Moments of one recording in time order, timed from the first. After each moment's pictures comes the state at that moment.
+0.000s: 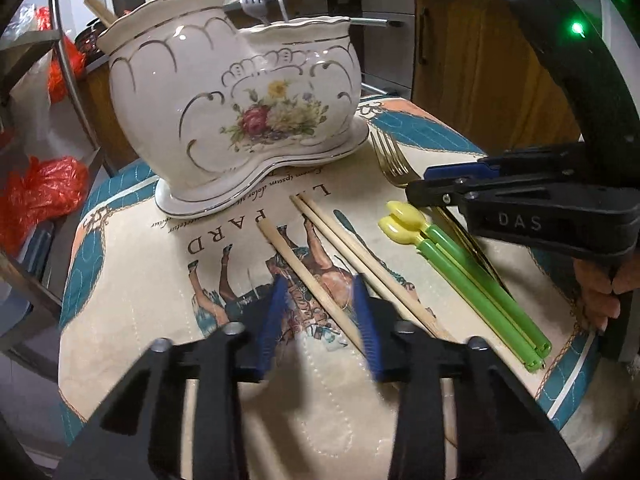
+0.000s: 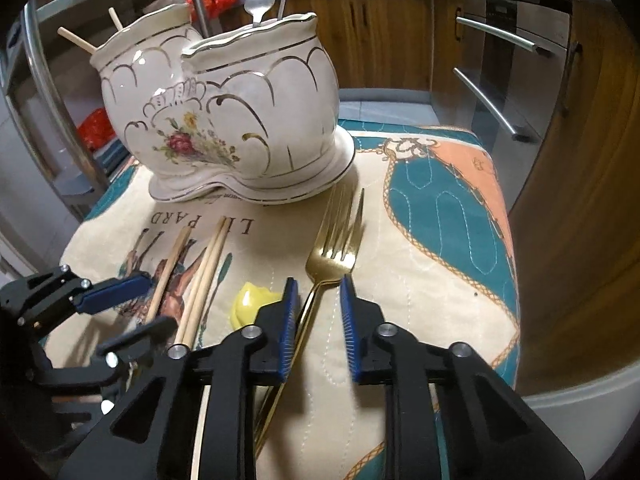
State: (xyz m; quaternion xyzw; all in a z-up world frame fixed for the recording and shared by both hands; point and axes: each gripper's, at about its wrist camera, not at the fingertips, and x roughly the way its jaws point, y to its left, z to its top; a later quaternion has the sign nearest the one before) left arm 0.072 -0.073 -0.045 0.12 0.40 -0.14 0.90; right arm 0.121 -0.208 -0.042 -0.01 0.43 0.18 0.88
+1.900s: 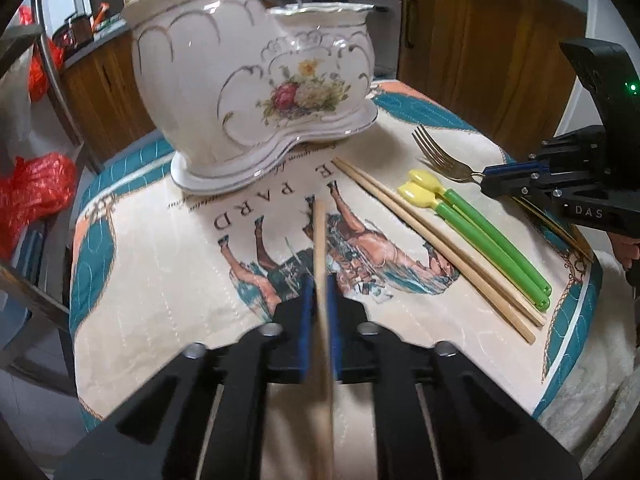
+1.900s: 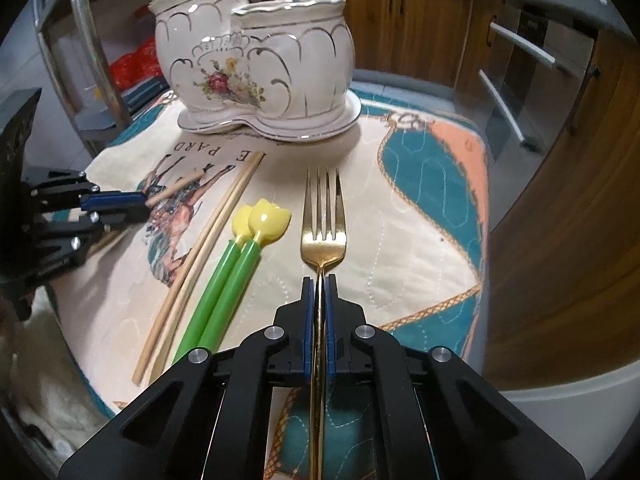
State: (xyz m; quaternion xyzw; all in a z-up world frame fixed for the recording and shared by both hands) left arm 0.076 -0.027 -0.038 0.13 0.42 -0.18 0.88; right arm 0.083 -0.226 -0.034 -0.10 0.45 0.22 0.86
